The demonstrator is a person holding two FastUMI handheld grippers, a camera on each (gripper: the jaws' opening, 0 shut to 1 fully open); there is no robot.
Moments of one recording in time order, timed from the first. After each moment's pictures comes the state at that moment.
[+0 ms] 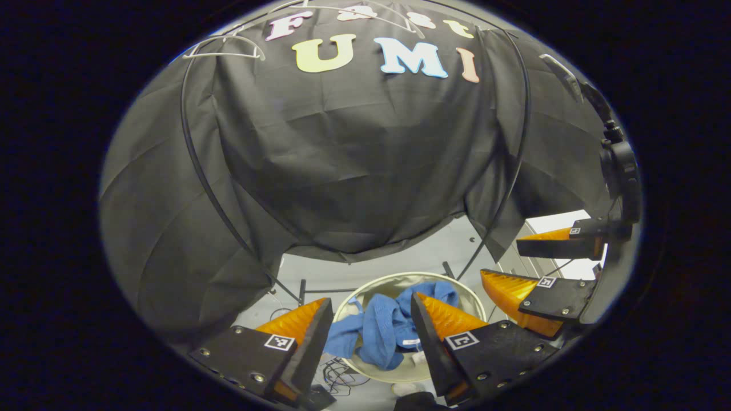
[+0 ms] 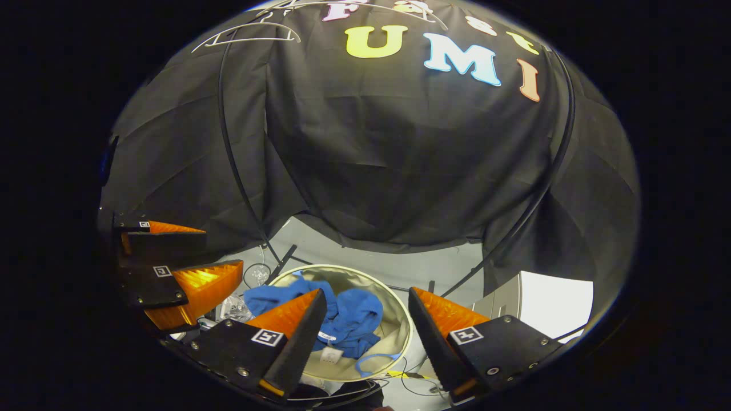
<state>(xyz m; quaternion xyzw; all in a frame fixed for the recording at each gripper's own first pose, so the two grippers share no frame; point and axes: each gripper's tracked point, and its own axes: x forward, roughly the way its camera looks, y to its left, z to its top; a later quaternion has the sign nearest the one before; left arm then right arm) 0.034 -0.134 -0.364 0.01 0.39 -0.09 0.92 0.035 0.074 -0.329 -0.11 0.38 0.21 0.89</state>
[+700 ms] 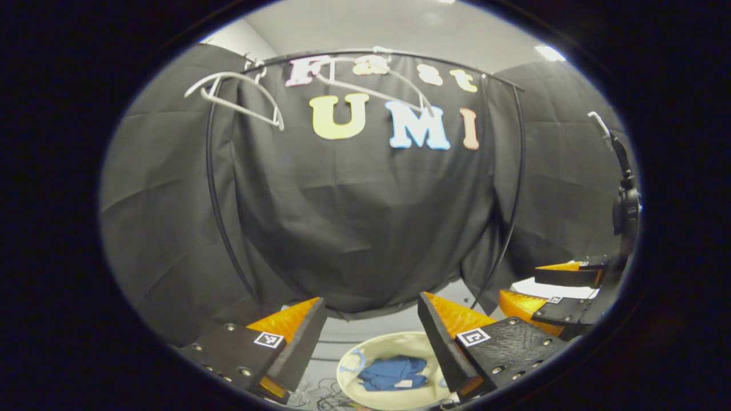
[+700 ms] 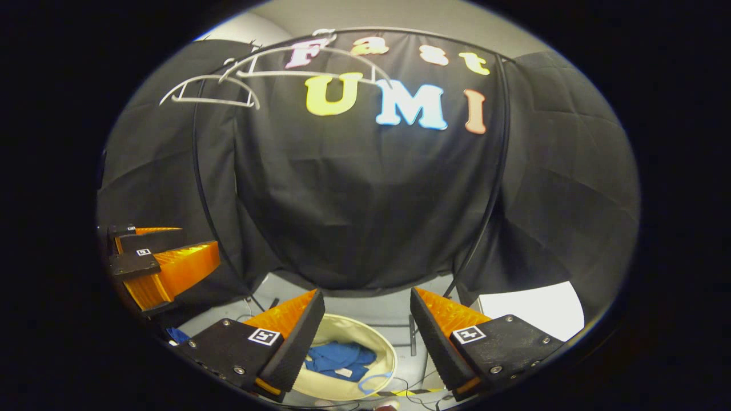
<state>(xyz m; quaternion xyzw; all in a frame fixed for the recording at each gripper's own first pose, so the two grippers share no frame) 0.073 -0.108 -0.183 -0.03 0.20 -0.09 0.98 0.051 0.049 -0.196 -0.05 0.24 0.12 0.96</state>
